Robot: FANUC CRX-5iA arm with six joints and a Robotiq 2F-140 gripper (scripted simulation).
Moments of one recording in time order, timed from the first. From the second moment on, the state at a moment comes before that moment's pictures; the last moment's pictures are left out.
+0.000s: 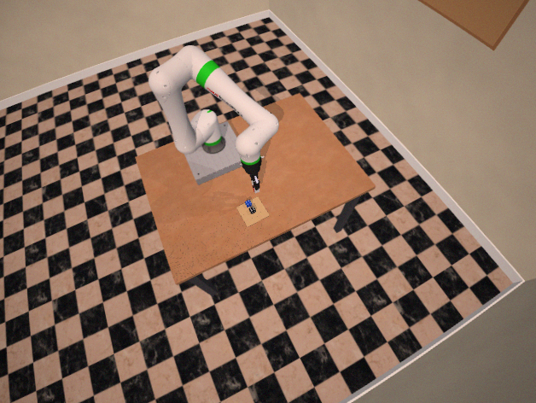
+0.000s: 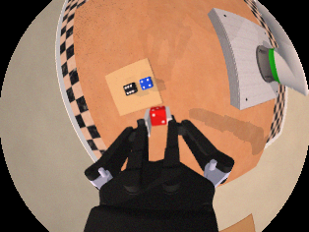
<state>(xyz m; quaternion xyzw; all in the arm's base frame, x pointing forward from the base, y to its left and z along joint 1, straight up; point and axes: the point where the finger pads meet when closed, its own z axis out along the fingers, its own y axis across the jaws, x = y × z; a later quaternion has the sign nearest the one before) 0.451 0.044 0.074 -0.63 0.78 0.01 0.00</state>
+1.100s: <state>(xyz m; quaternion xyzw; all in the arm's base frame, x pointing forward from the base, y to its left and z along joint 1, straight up) 0.521 0.121 0.058 -0.36 0.93 0.03 0.07</state>
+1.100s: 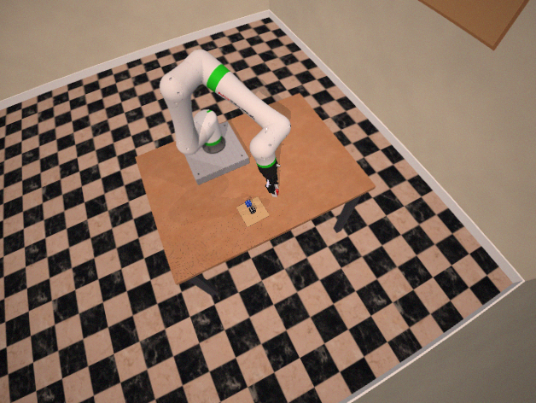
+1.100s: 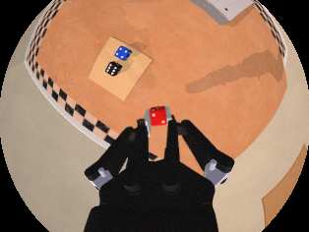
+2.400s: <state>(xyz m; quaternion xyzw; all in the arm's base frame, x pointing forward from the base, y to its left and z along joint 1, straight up) 0.511 0.115 0.051 -0.31 0.85 0.14 0.40</state>
